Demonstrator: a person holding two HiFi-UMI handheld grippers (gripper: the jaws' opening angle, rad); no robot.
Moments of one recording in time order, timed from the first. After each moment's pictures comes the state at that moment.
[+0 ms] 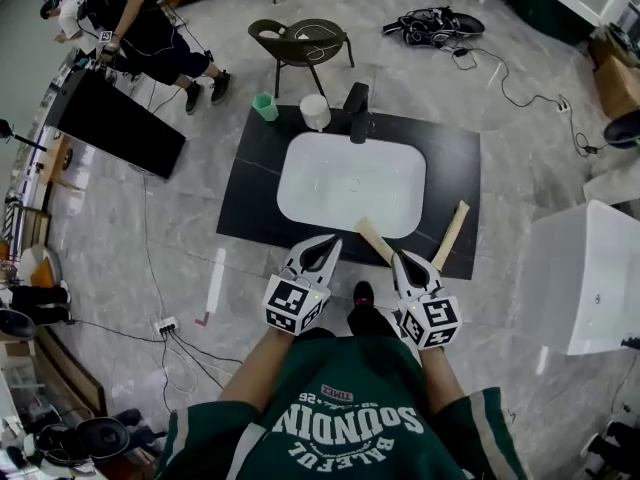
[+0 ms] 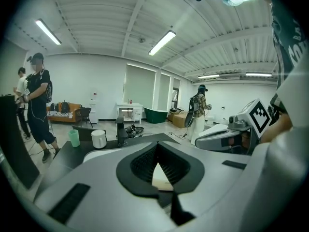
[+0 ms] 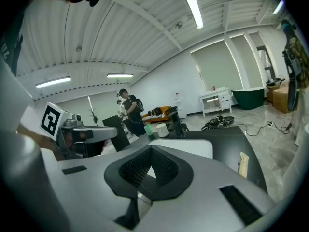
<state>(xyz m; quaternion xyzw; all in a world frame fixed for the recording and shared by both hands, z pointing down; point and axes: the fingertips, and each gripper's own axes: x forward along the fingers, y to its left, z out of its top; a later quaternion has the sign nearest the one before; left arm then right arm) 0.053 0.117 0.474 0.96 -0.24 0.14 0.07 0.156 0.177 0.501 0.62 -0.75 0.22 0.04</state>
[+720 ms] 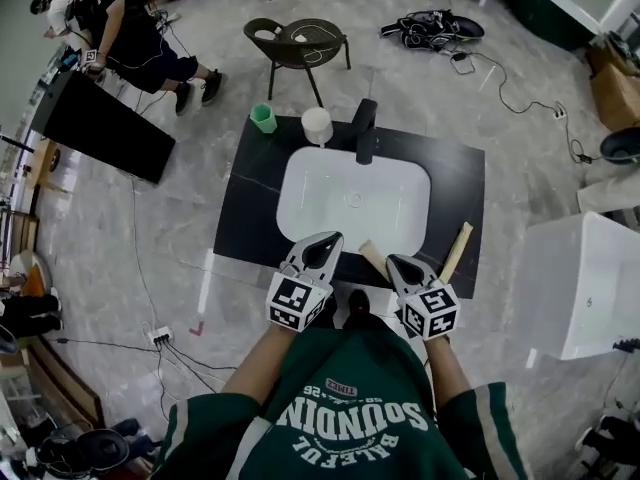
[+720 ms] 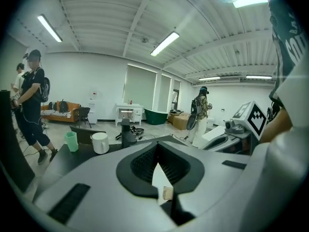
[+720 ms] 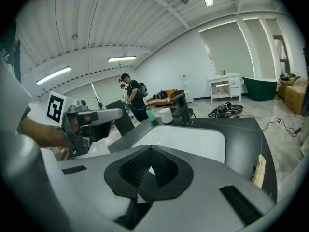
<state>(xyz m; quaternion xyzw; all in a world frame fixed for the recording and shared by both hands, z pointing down) 0.066 0.016 0.481 0.96 -0.24 0.13 0.08 0.152 0.087 0.536 0.56 -0.77 0.29 0.12</state>
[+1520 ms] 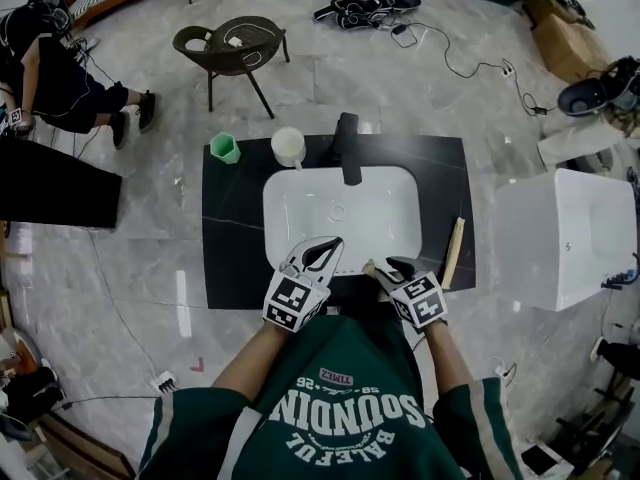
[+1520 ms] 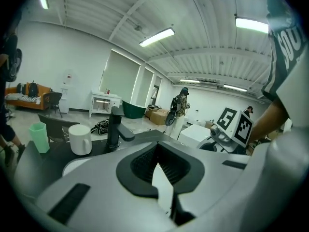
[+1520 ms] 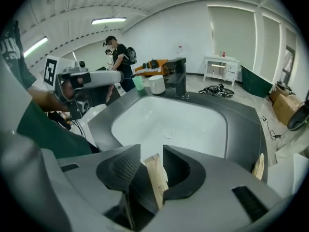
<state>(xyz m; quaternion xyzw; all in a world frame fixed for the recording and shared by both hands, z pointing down) 0.076 -0.053 0.535 0.98 -0.06 0.14 0.12 0.131 0.047 0.626 0.55 -0.68 0.37 0.29</state>
